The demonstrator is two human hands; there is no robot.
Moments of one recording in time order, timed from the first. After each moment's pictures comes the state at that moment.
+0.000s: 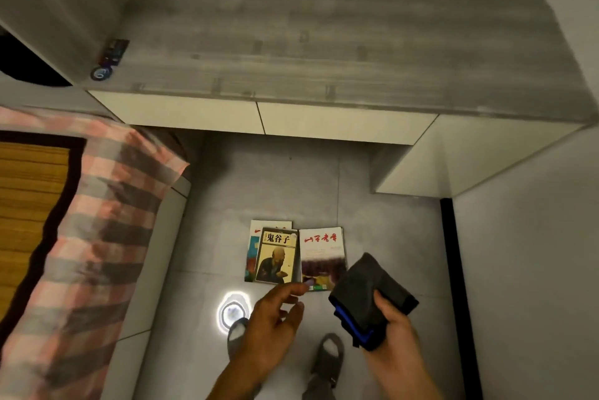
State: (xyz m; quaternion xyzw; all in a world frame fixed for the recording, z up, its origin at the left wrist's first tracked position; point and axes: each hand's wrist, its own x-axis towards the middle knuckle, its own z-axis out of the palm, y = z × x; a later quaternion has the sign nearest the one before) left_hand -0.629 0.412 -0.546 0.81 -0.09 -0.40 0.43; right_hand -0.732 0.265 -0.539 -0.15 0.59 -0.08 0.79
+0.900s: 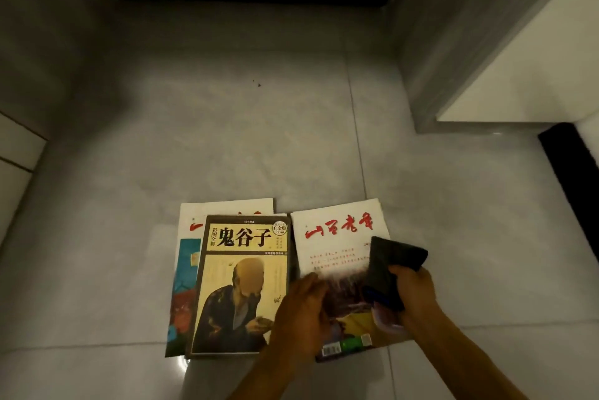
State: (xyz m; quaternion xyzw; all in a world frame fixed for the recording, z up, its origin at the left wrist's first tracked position) left_hand -0.555 0.358 -1.282 0.85 -0.36 -0.35 0.18; right_hand -0.637 0.195 -1.228 -0.36 0.63 -0.13 0.68
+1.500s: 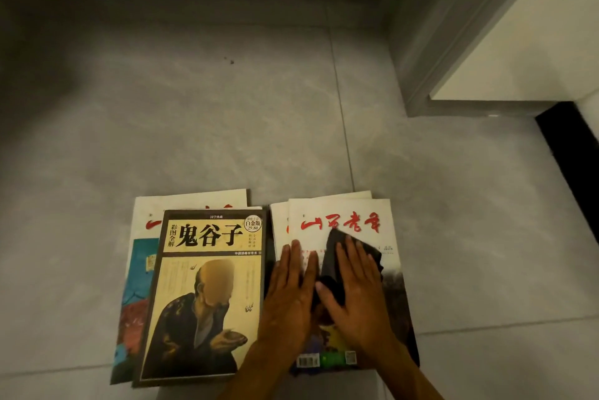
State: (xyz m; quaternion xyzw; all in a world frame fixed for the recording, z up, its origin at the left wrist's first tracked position) left_hand -0.555 0.330 -1.379 0.86 -0.47 -0.19 0.08; right_hand -0.655 0.223 -1.372 -0.90 0.35 0.00 0.28
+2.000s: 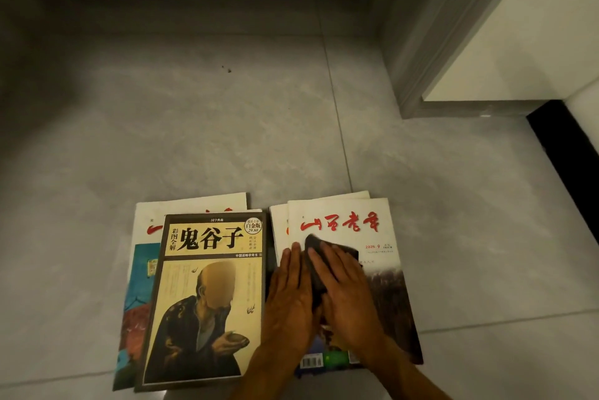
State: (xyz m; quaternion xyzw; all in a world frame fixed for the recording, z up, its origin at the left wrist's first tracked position) left_hand -0.557 0.330 -1.374 0.86 -0.41 -0.25 0.16; right_hand -0.648 0.229 -1.385 -0.96 0.20 -0.04 0.17
